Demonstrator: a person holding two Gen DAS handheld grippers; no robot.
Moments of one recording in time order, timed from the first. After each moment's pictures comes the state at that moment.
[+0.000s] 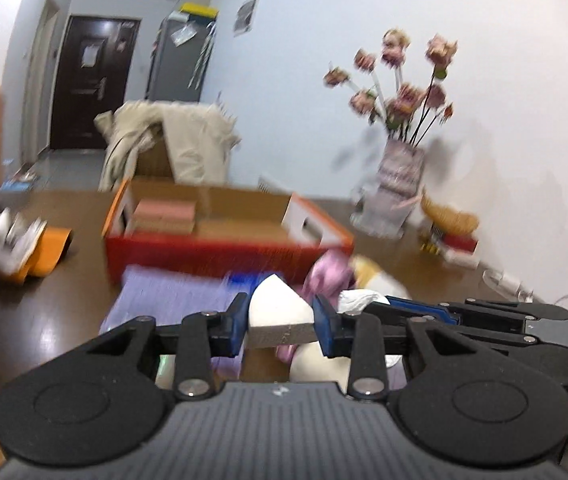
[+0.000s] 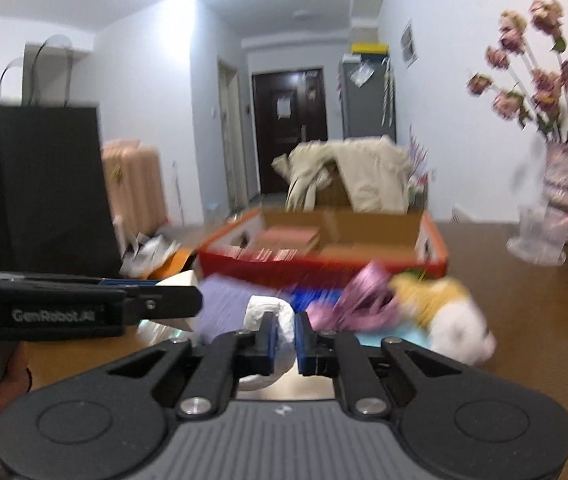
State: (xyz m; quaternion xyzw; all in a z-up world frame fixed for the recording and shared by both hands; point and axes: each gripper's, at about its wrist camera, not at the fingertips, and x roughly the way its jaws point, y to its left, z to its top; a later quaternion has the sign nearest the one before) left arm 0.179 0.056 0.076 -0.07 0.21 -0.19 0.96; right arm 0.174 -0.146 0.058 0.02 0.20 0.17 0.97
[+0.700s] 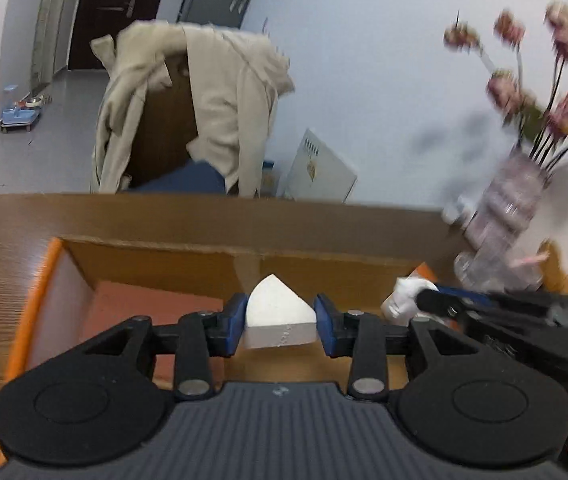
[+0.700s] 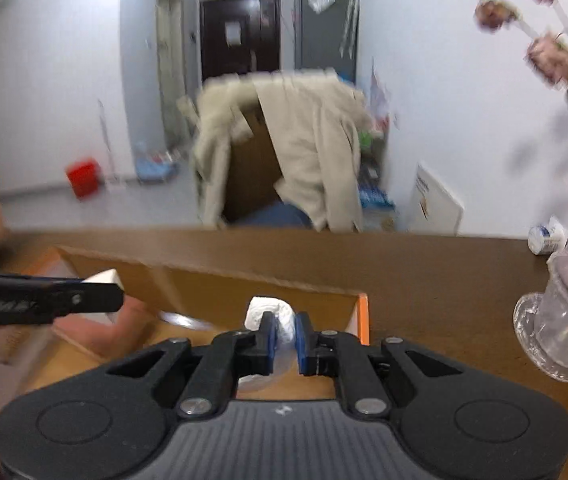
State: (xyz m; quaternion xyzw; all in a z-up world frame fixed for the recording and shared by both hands) left arm 0.556 0.034 0.059 -0.10 0.35 -0.15 0.92; right arm 0.577 -0.181 0.052 -0.02 0.34 0.09 0.94
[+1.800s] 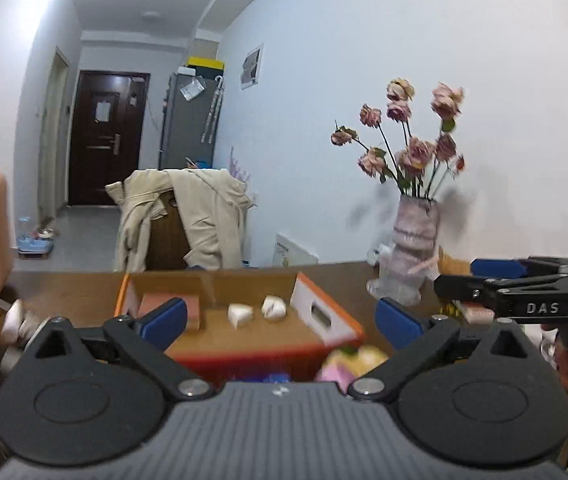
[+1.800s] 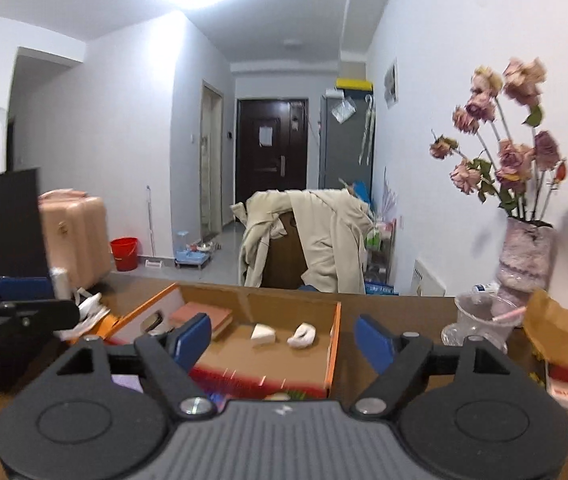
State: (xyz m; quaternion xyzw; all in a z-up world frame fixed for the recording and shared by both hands) left arm 0.187 0.022 0.133 -0.04 0.13 -0.15 0.98; right arm 0.228 -0.235 0.136 -0.03 0.15 0.15 0.98
